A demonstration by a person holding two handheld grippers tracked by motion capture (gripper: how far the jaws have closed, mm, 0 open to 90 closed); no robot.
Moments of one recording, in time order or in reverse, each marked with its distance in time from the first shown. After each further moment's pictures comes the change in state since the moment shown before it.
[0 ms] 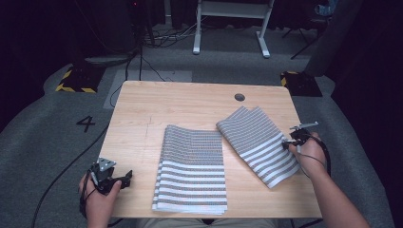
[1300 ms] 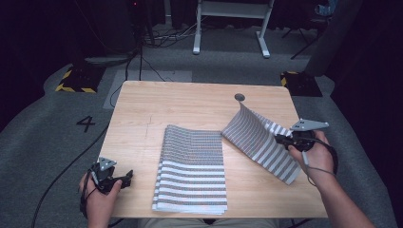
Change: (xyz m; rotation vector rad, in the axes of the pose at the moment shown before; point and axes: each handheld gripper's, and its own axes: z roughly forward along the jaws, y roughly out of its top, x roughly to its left) left arm -0.001 0.001 0.002 -0.003 -0.004 -0.005; right arm 0.075 0.016 -0.106 -0.290 0.128 -0.272
